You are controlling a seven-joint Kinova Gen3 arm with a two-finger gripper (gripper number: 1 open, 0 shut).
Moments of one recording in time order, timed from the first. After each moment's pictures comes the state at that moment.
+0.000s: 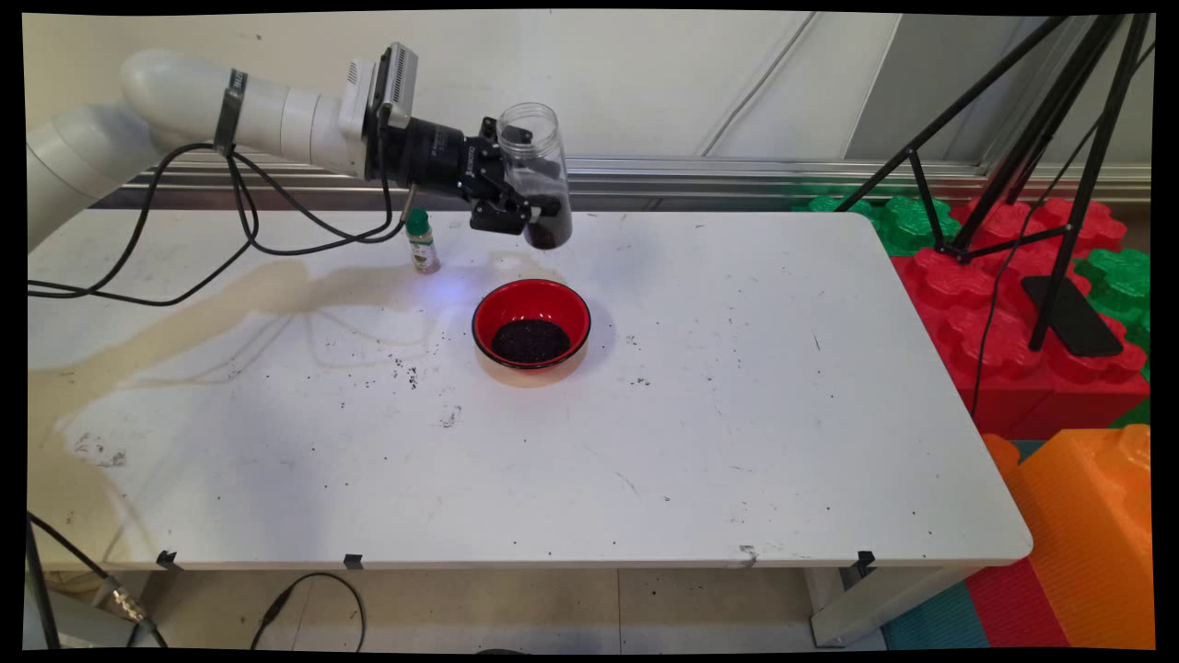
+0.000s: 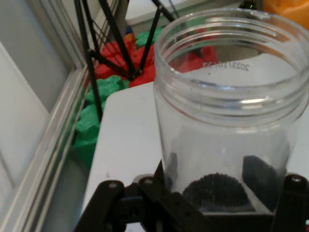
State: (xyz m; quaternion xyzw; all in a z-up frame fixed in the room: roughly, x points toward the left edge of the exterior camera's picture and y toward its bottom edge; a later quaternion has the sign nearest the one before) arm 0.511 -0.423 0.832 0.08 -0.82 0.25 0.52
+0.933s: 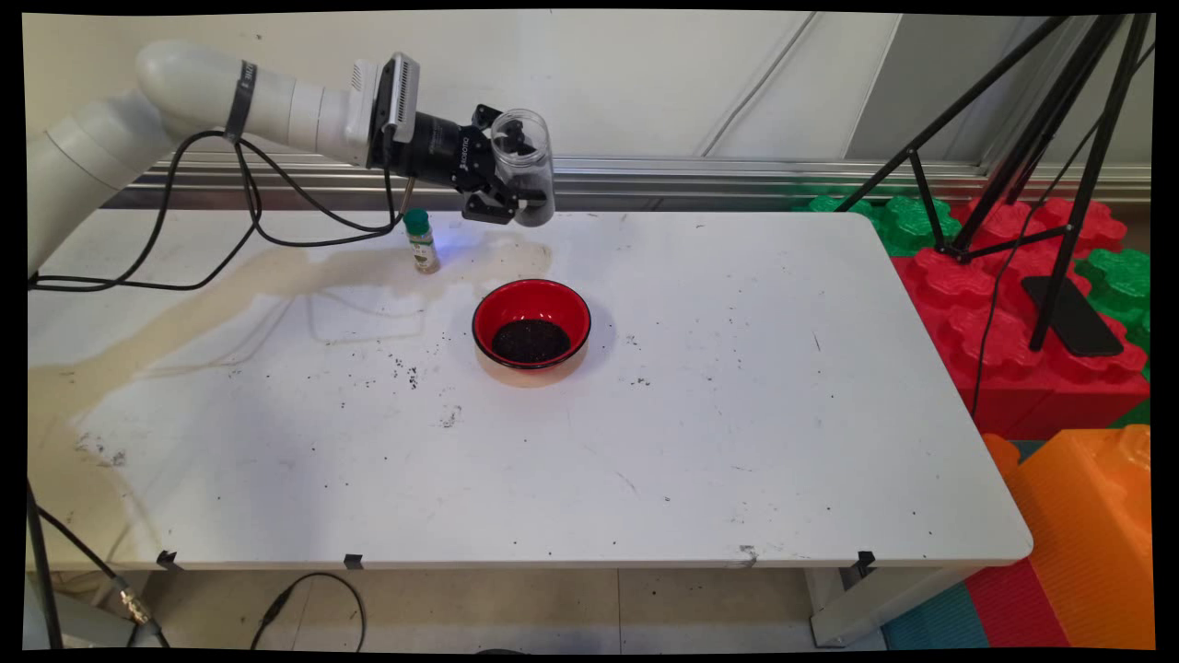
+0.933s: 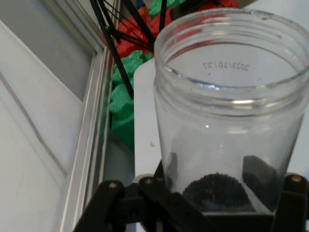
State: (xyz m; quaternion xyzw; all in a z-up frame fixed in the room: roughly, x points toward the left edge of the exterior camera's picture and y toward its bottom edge) arm 0.538 -0.454 0.822 0.01 -0.83 0.31 0.45
